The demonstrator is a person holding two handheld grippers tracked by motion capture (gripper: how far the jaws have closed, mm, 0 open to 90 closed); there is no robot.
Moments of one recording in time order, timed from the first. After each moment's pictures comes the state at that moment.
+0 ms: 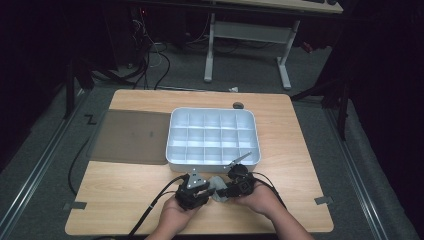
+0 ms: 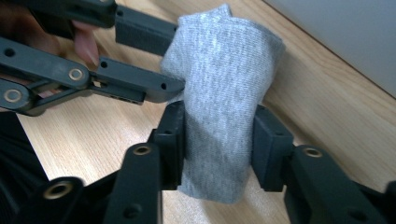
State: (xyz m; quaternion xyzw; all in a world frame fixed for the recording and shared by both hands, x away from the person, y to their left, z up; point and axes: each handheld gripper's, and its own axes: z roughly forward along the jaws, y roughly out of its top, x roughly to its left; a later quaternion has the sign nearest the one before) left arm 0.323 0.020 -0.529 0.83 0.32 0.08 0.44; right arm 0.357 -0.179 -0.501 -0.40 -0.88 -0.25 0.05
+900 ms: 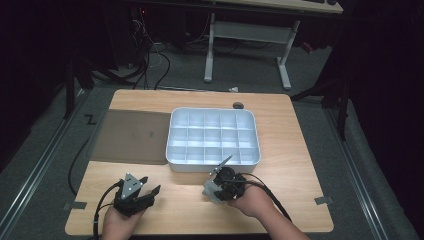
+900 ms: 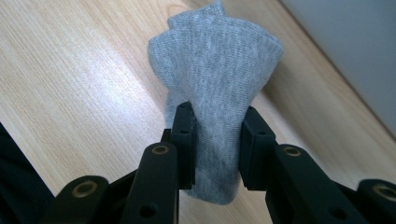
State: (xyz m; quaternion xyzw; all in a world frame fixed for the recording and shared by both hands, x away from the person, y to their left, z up) left arm 0.302 0.175 -0.518 0.78 0.41 0.21 0.42; right arm 0.341 -0.139 -0.477 -0.36 -0.92 -0.15 -0.03
